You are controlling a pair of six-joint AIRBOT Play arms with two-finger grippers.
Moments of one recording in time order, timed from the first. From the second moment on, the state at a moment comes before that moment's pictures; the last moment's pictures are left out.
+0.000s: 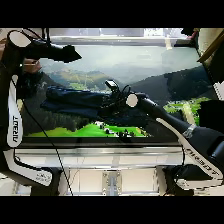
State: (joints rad) left arm -0.04 -1.65 1.92 0.84 -1.23 -1.29; right arm 0.62 -1.47 1.22 -1.00 0.85 1.45
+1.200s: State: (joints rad) left arm -0.03 -1.70 1.92 0.84 -1.26 -1.29; right arm -0.16 -1.69 1.04 -0.62 1.25 0.93
